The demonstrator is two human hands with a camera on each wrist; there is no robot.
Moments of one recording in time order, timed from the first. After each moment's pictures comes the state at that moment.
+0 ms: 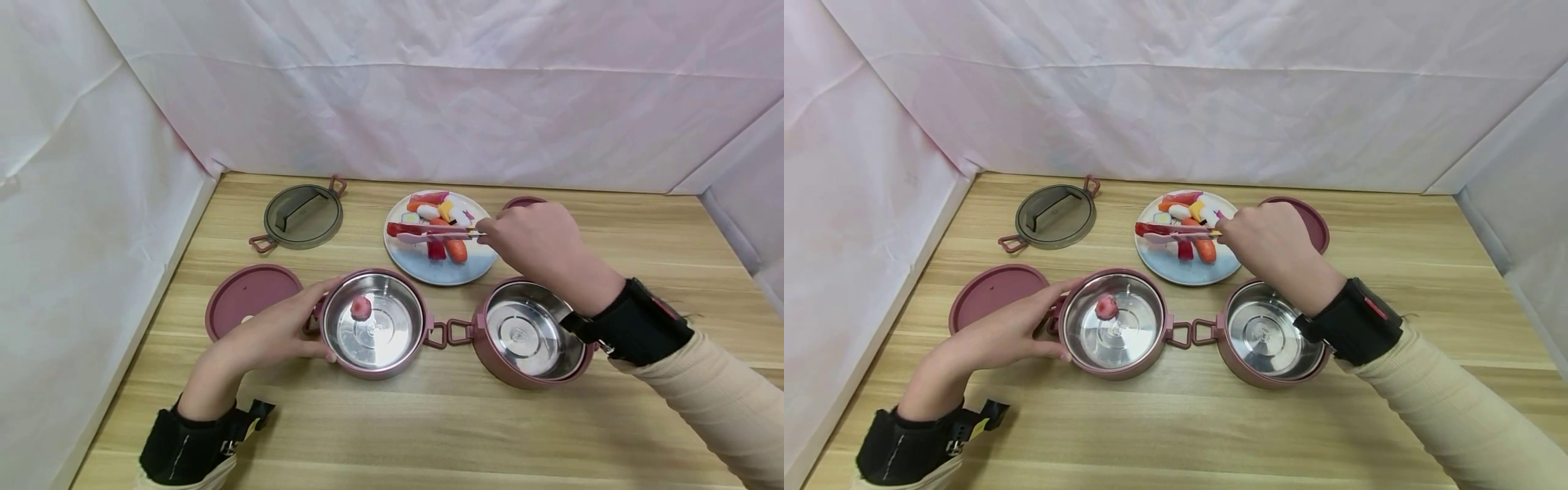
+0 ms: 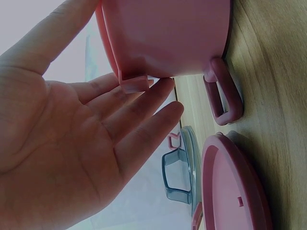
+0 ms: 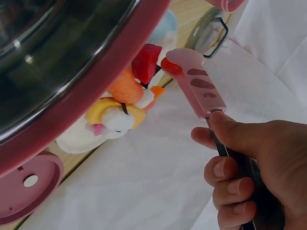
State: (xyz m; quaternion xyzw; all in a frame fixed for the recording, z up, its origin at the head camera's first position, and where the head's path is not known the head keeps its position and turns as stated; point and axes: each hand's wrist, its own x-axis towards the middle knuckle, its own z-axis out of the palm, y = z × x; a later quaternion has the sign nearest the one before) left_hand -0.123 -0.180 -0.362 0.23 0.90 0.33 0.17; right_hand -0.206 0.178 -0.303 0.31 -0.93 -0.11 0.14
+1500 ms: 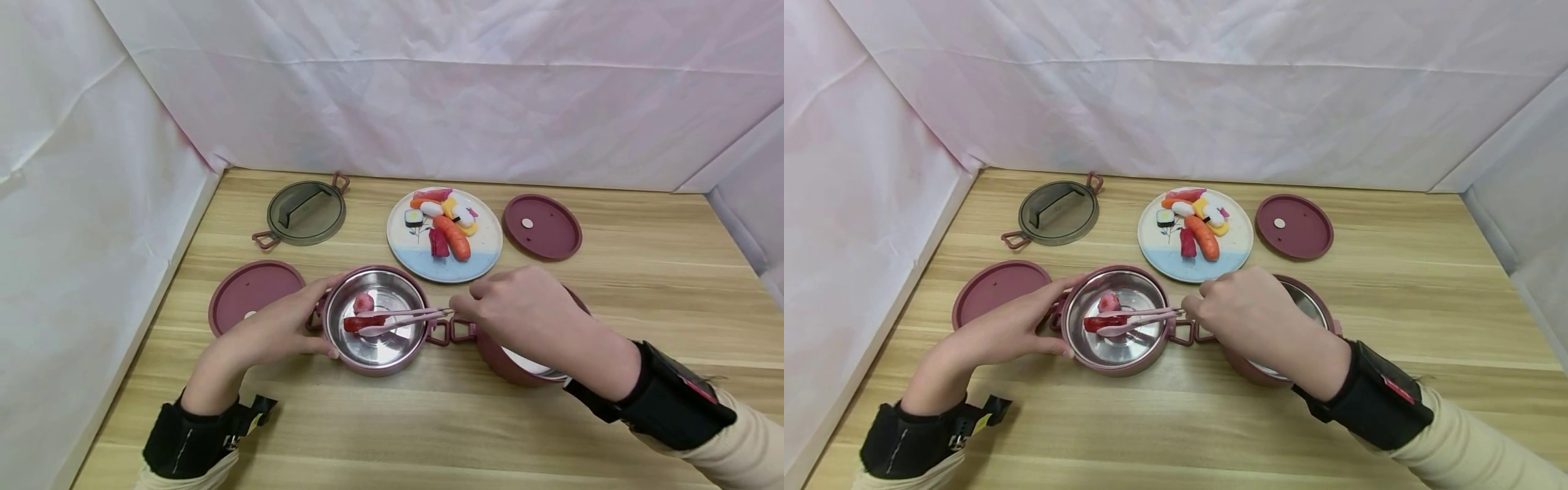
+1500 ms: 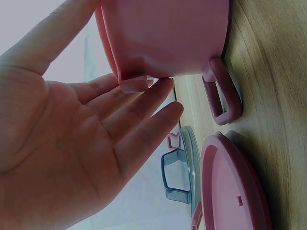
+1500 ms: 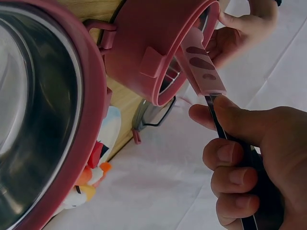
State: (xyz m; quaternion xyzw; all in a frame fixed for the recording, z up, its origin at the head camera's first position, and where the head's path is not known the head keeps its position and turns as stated) left_hand -0.125 -0.180 -0.363 0.23 0.89 0.35 0.17; right_hand -0.133 0.158 -0.306 0.47 -0.87 -0.08 0.14
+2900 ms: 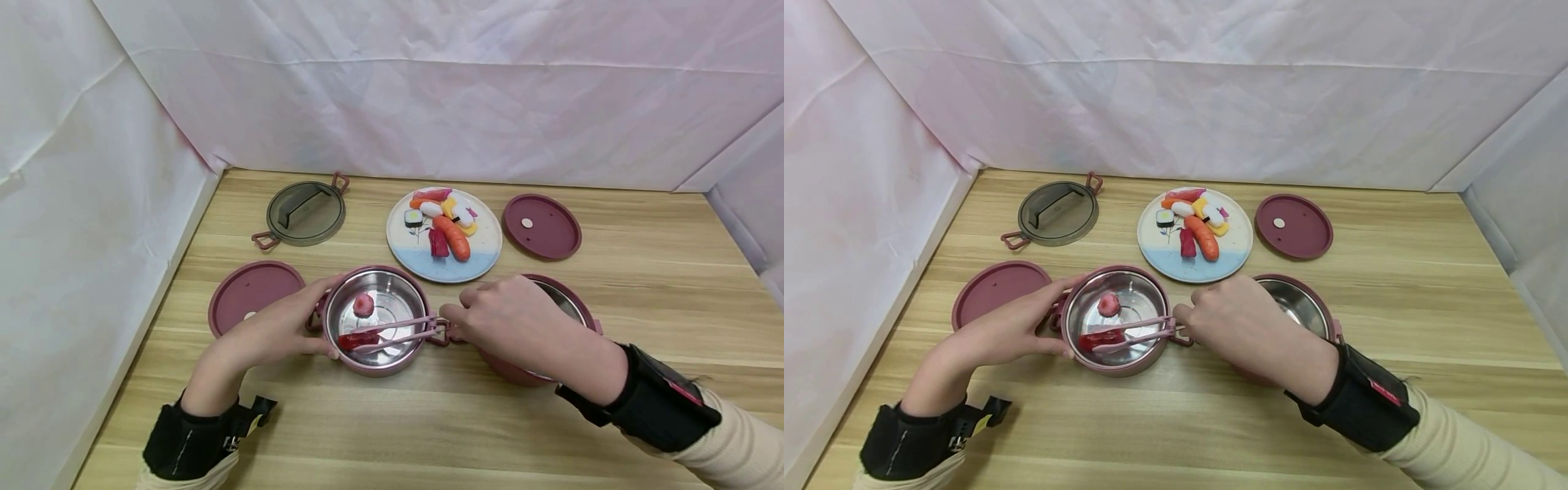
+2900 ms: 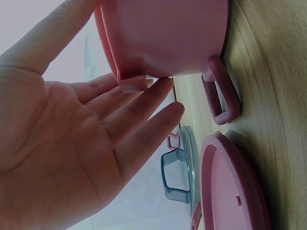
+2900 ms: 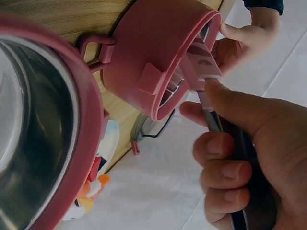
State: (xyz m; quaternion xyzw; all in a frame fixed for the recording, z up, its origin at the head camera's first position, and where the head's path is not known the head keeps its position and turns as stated) left_hand -0.124 -0.180 -0.363 0.23 0.89 0.35 0.17; right_hand -0.131 0.148 -0.312 0.48 -0.87 -0.10 0.08
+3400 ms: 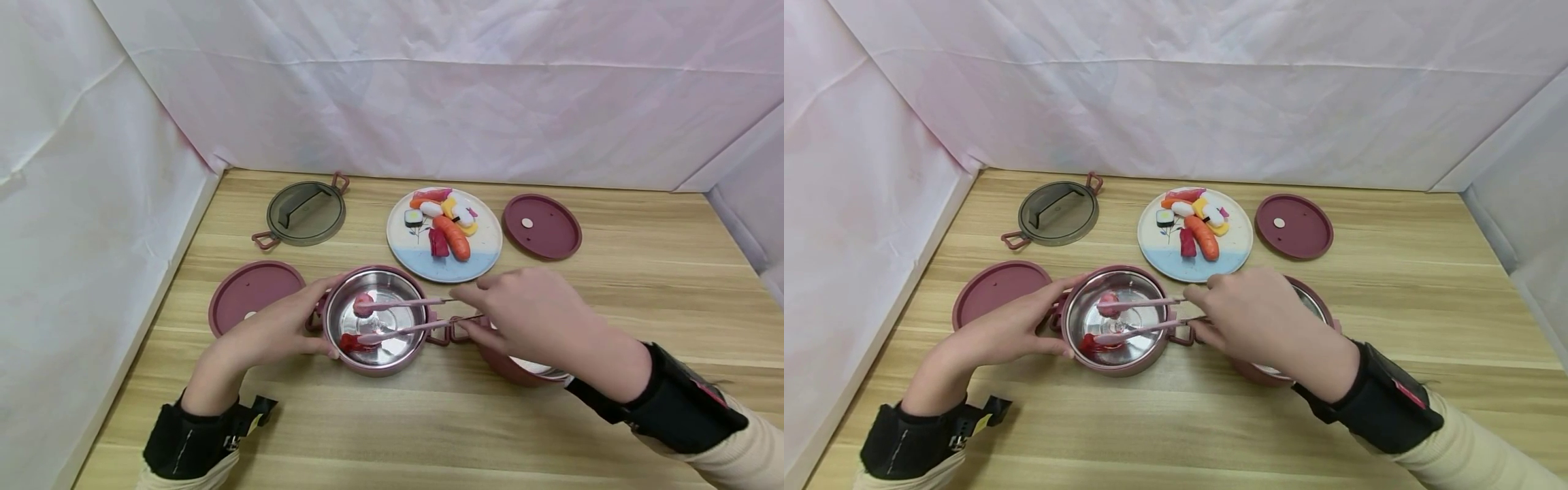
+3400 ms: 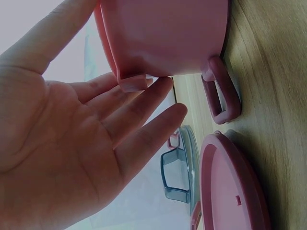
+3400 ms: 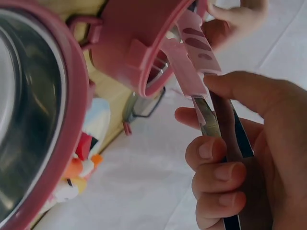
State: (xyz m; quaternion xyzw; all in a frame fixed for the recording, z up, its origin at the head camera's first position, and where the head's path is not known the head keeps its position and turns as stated) left_hand -0.124 -0.181 -0.364 0.24 0.89 0.35 0.17; right_hand -0.130 0.156 -0.298 0.39 -0.92 -0.05 0.05
